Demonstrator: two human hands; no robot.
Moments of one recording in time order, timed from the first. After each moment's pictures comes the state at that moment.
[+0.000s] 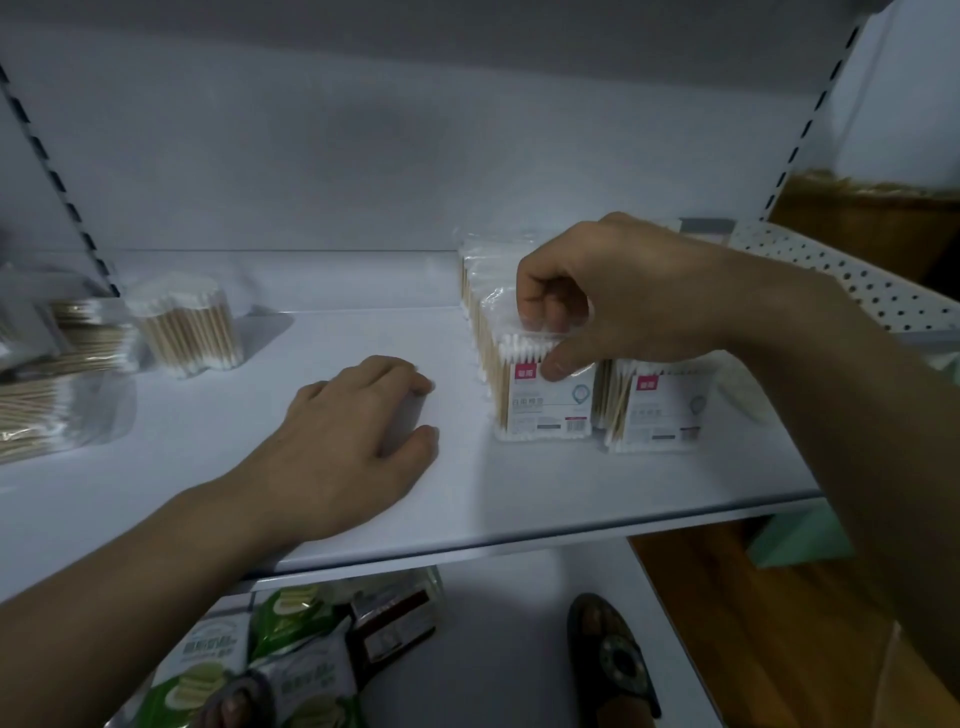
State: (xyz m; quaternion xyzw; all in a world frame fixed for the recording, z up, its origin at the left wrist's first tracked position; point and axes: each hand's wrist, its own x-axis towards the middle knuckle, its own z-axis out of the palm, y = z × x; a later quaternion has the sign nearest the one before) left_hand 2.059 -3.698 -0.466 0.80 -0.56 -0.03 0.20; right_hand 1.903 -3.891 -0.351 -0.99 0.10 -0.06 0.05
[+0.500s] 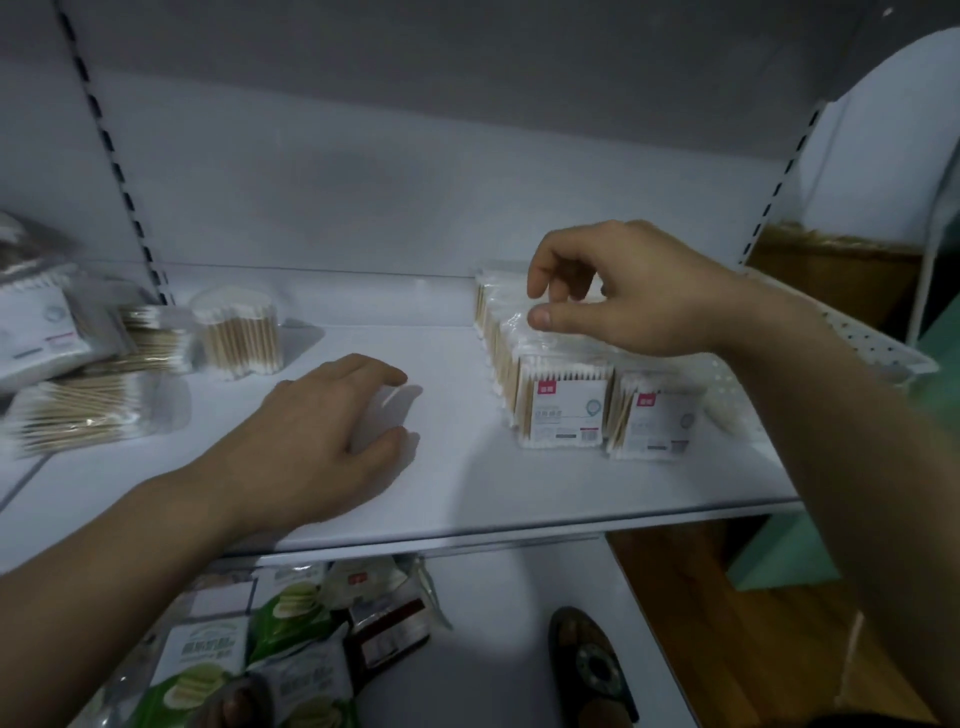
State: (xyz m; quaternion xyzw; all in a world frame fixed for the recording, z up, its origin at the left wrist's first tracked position) left_hand 2.079 -3.658 -0.448 0.79 -0.58 0.02 0.21; right_hand 1.900 -3.870 -0.330 -0.98 0.14 -0.13 0.06
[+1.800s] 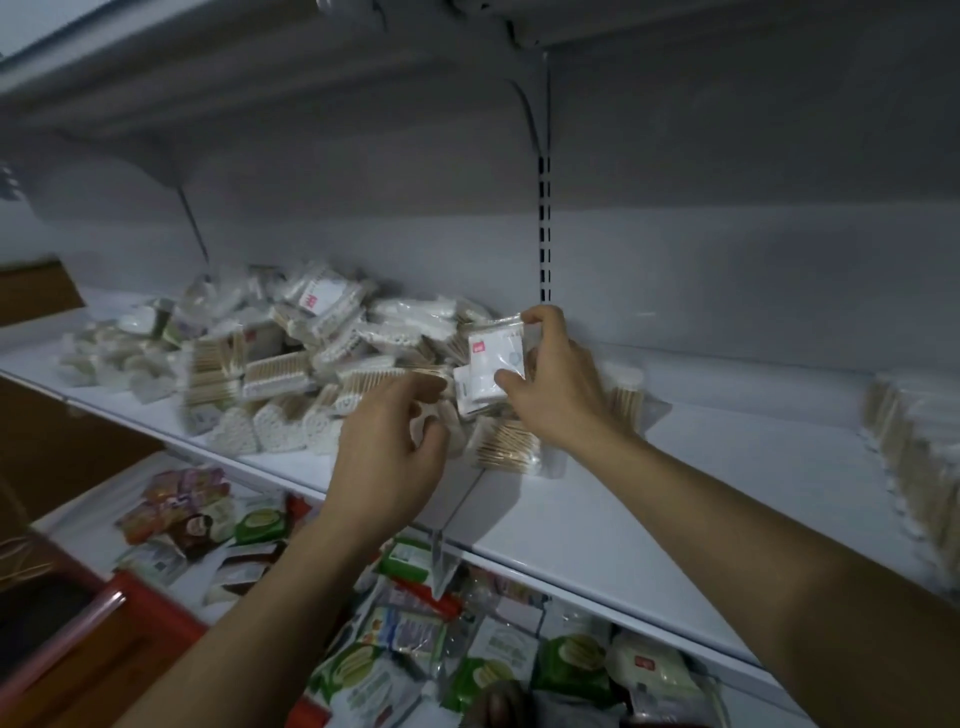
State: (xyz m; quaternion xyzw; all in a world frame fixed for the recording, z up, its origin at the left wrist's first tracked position) left_hand 2.135 -3.488 -0.432 0.86 -0.23 0.24 0.38; right_hand 2.161 -3.682 -0.419 -0.88 0.02 -0.28 0.39
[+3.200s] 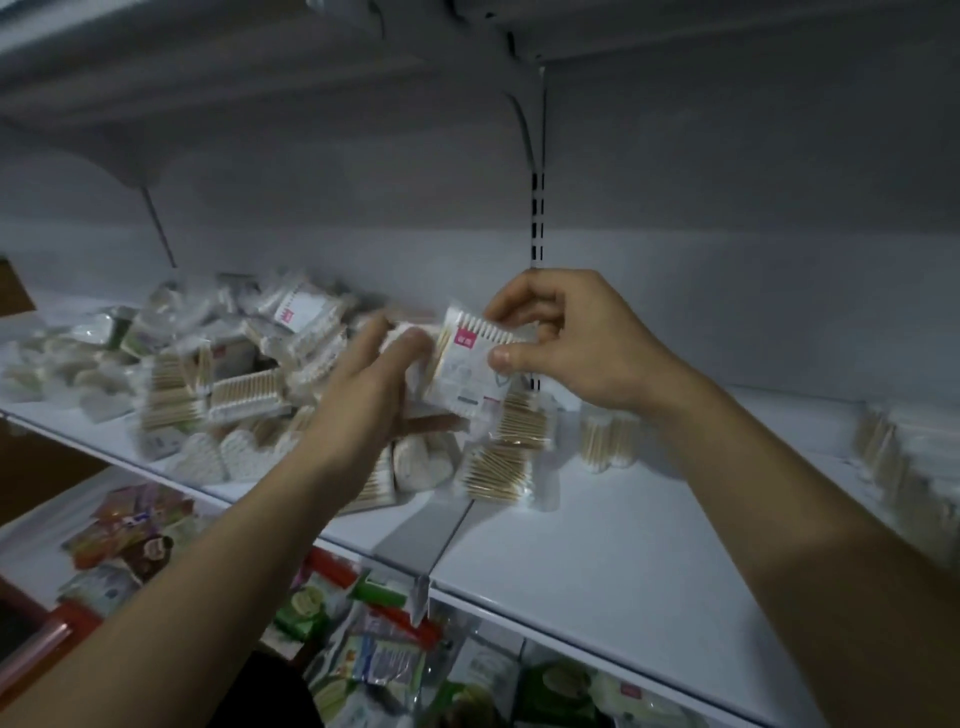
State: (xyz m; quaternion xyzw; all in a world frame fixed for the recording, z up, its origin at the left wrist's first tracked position) left_hand 2.163 -3.502 -0.373 0.66 -0.20 0.02 0.72; right_hand 2.128 -3.701 -0.333 -0.86 -0.14 -0.20 0.44
